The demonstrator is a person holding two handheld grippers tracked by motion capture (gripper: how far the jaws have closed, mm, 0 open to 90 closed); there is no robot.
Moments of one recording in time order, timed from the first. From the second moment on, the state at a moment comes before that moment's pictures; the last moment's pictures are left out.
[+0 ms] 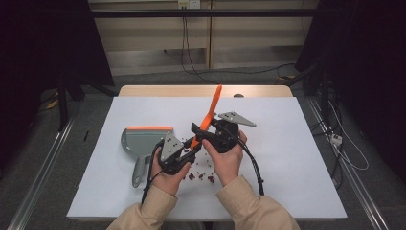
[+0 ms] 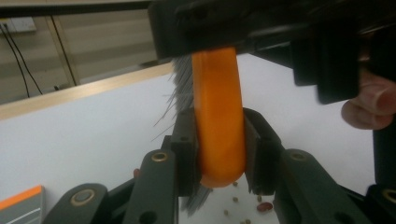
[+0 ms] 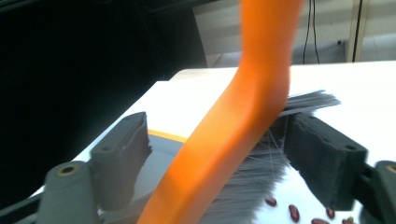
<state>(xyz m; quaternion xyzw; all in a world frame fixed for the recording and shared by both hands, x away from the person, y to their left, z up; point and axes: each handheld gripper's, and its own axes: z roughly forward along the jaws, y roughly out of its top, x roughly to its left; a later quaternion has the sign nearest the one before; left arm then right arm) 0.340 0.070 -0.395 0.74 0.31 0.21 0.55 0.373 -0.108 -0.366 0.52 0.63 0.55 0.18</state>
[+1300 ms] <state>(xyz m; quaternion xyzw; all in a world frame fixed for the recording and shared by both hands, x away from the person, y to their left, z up) 0.357 0.092 -0.399 0.74 0.31 0.17 0.57 0.380 -0.186 -0.353 0.50 0.69 0.50 0.16</state>
